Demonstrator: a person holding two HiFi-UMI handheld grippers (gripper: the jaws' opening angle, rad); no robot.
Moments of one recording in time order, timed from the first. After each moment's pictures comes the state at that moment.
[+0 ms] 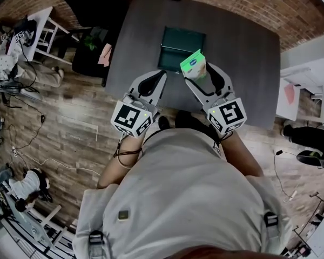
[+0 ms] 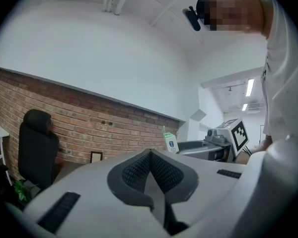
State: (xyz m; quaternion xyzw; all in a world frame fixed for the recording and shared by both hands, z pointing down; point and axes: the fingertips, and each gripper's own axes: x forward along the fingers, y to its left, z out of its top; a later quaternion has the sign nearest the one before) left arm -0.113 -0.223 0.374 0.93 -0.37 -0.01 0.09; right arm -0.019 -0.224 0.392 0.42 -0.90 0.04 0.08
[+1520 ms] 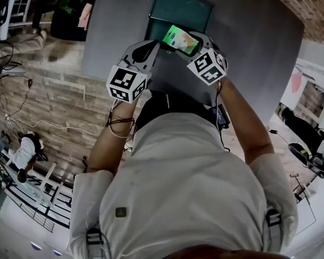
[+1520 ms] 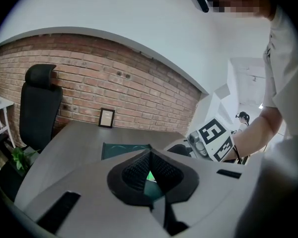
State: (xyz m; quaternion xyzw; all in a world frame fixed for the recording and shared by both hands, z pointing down) left arm -0.080 -0.367 0.597 0.88 -0.39 0.13 0.22; right arm -0.004 -0.361 0.703 0.22 -0.89 0.10 0.39
